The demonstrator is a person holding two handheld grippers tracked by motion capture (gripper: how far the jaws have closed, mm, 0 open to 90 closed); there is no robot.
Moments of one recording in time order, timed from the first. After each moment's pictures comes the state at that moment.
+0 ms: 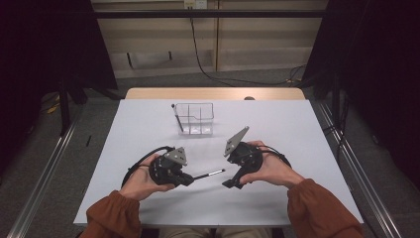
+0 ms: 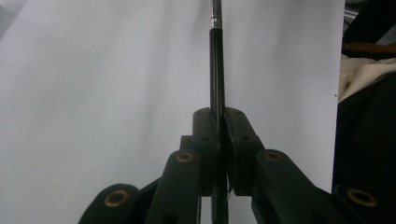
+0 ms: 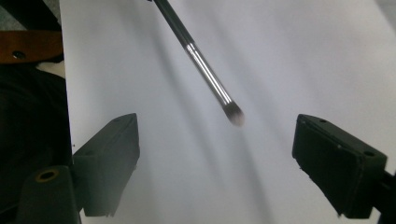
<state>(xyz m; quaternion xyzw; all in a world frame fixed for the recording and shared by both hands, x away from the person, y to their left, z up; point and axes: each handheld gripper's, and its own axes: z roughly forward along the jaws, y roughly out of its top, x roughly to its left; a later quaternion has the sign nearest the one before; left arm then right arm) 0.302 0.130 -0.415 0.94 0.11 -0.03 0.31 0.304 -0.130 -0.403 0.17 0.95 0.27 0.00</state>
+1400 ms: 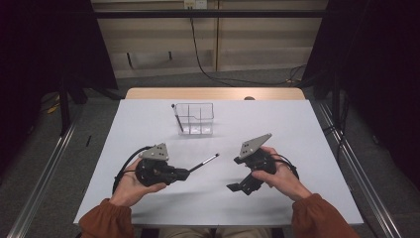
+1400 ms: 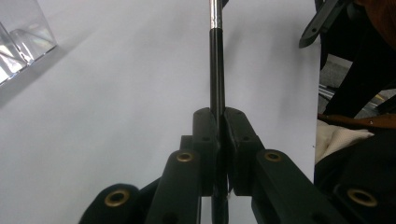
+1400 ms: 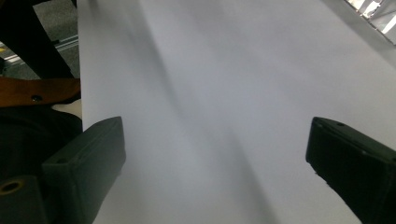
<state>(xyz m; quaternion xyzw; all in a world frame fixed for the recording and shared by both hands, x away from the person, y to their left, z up) 0.293 0.160 -0.412 0.88 0.18 -0.02 0.45 0.284 -0.160 -0.415 0.21 0.90 0.38 0.01</state>
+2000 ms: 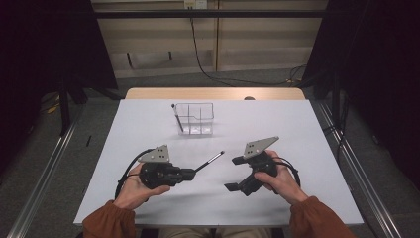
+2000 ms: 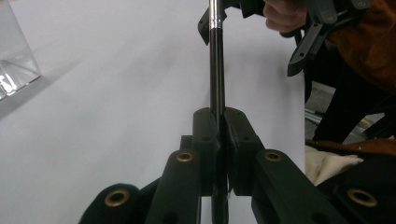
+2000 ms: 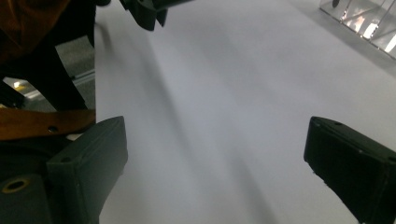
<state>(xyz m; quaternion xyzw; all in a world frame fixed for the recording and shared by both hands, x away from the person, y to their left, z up) 0.289 0.154 -0.420 0.84 0.17 -0.03 0.51 0.279 -0.164 -0.420 0.22 0.87 0.45 0.00</state>
